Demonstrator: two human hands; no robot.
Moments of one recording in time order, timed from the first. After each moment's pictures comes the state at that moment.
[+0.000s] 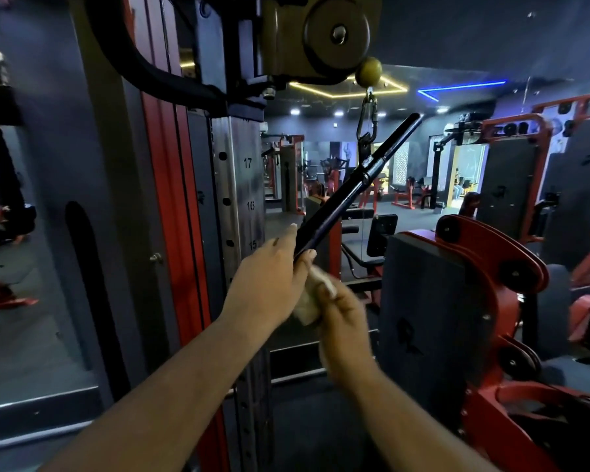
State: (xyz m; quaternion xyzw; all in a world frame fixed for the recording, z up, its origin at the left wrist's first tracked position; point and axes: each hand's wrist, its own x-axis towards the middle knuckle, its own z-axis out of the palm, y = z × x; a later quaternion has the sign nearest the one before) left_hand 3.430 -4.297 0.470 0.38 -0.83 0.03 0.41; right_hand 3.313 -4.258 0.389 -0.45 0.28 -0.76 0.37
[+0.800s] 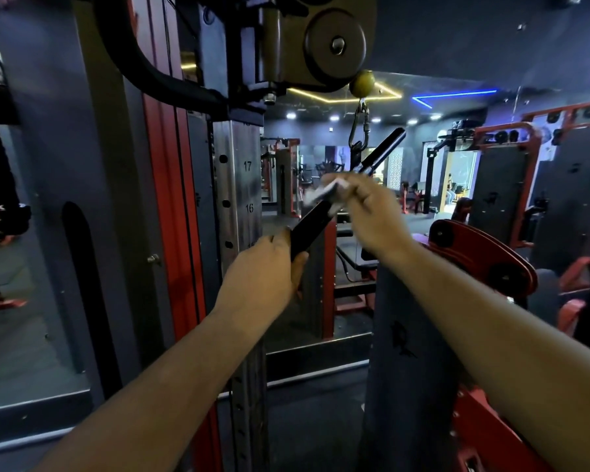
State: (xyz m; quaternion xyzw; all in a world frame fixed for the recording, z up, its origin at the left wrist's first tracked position) left_hand 3.437 -4.299 0.477 0.39 -0.83 0.09 0.38; right_hand 3.244 -4.275 0.533 -0.65 0.52 -0.55 -0.05
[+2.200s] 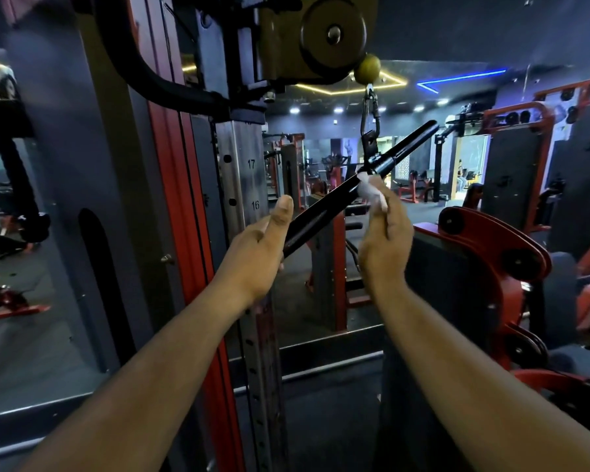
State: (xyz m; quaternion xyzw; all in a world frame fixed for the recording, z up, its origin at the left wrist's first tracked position) left_hand 3.460 -4.271 0.507 0.36 -0.77 -0.29 0.44; right_hand 3.275 -4.270 0.480 -0.45 0.44 -0.78 -0.02
